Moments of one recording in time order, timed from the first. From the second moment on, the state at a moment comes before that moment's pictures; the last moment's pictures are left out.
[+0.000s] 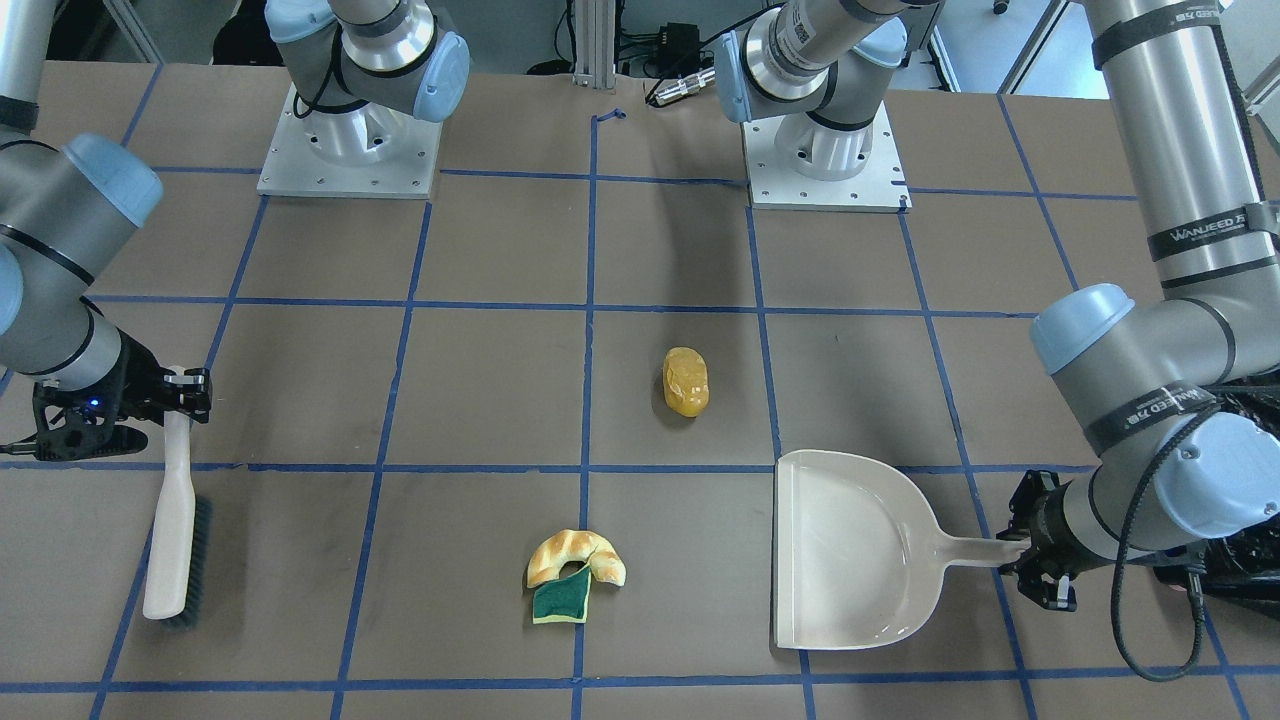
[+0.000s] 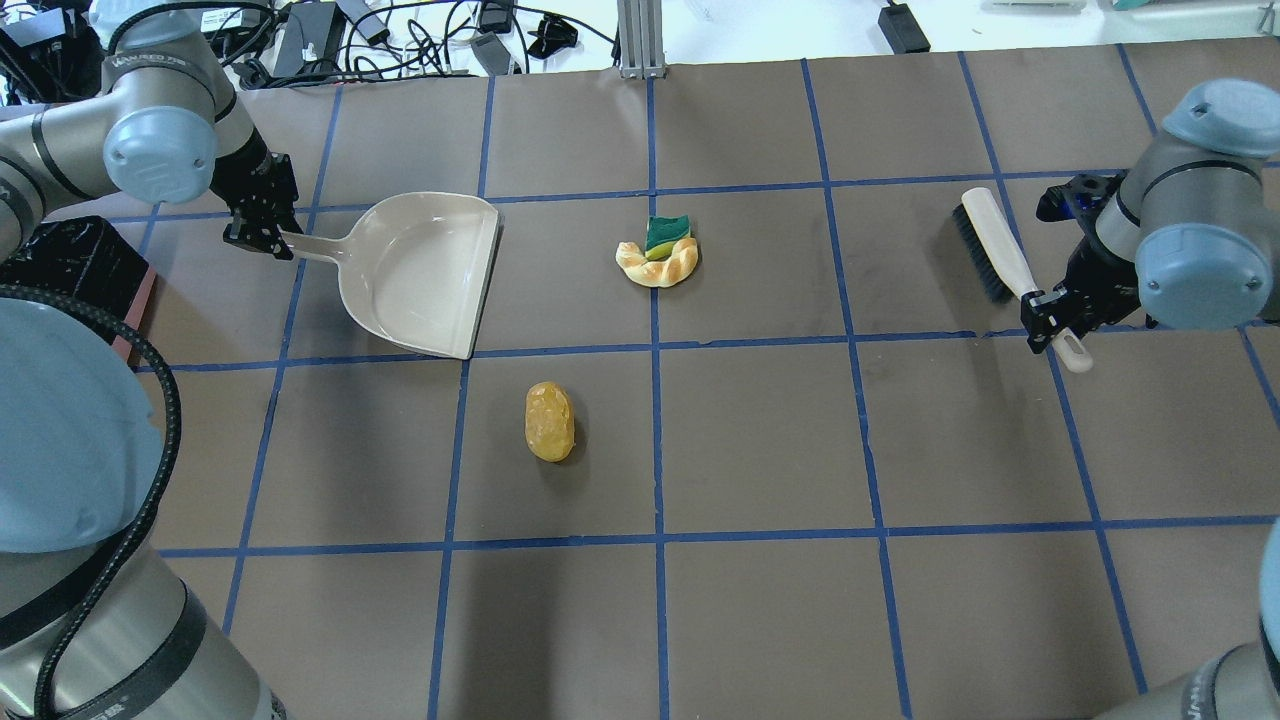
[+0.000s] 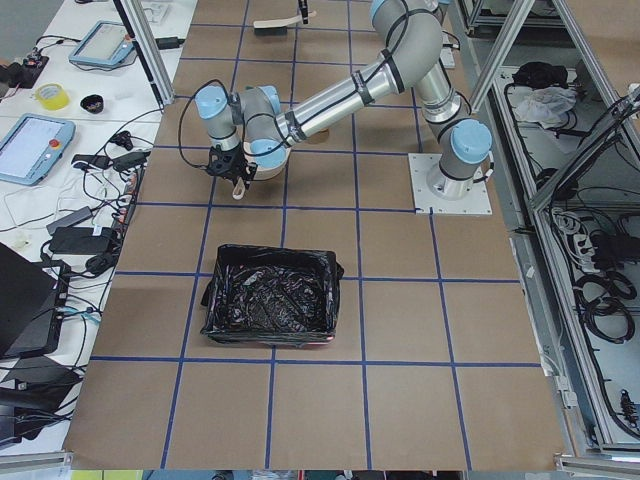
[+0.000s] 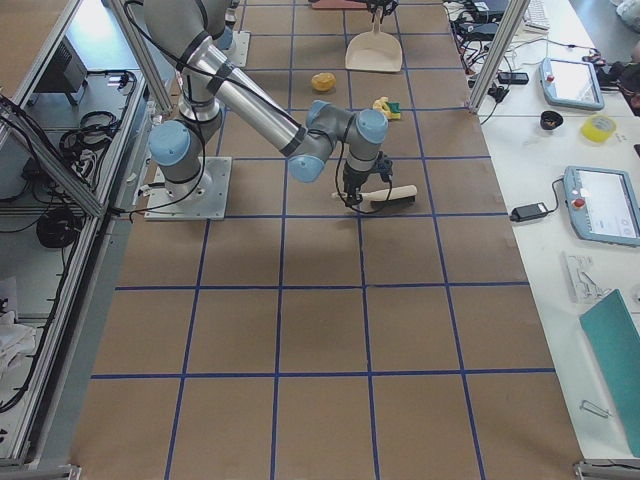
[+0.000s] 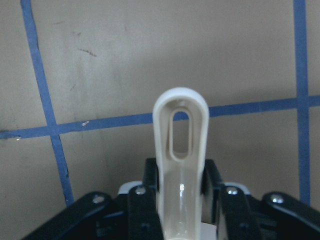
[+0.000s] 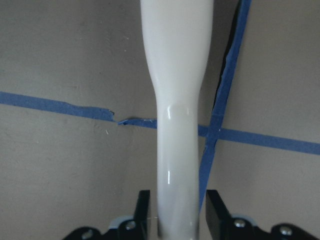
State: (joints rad) left arm -1.30 -2.15 -1.42 -1.19 1.67 -1.19; right arm 1.17 -1.27 1.92 -2.12 -1.62 -0.53
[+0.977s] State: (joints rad) left arm -1.46 -2.13 -1.30 -1.34 1.77 -1.55; right arm 1.23 -1.30 1.83 -2.08 -1.62 -0.49
